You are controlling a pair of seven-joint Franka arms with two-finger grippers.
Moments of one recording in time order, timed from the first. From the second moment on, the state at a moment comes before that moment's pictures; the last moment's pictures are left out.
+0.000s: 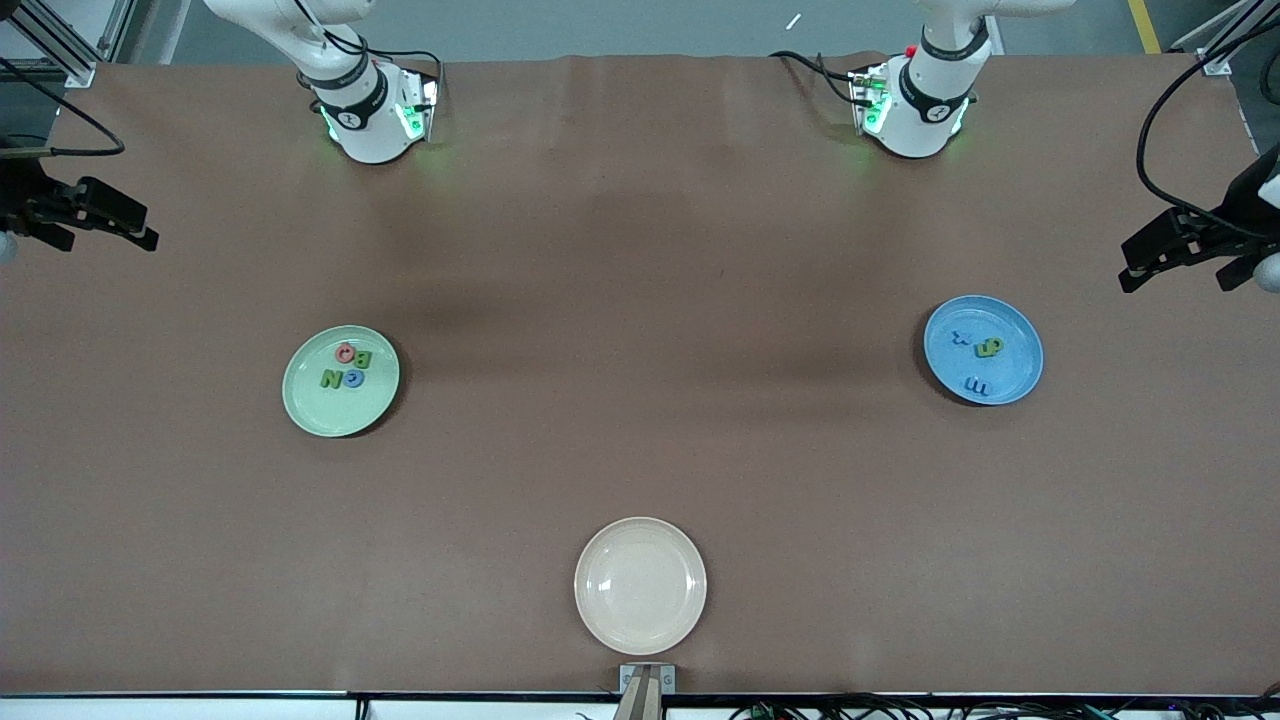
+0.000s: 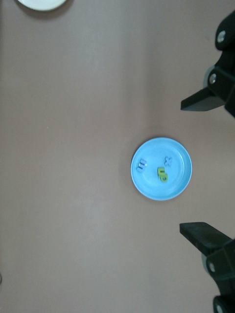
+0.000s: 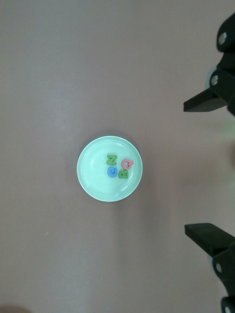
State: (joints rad) left arm -0.08 -0.01 0.07 -1.56 0.00 1.66 -0.02; right arm -0.01 -0.10 -0.07 -1.69 0.02 1.54 -0.05
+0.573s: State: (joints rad) left arm -0.07 -0.01 0.07 -1.55 -0.02 1.65 -0.02; right arm -0.01 -0.10 -0.07 -1.69 0.02 1.54 -0.05
